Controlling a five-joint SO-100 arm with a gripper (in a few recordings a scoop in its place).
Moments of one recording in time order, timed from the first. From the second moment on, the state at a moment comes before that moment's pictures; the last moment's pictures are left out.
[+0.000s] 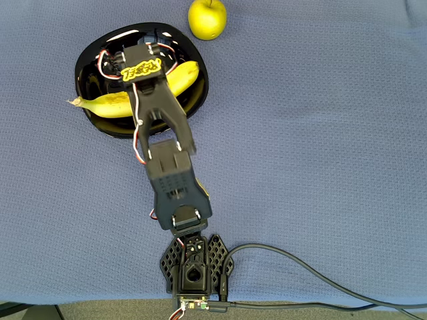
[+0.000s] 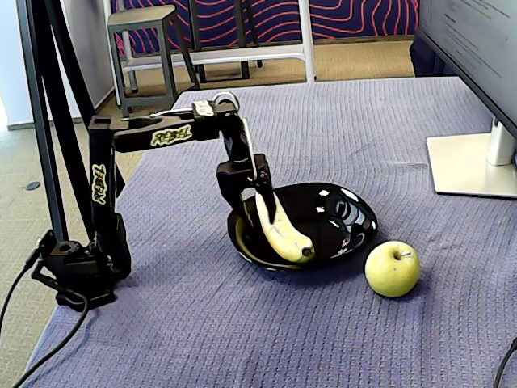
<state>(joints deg) -20.7 82.6 82.7 77.8 11.1</state>
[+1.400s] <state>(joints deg) -4.1 156.5 147.3 68.4 -7.1</state>
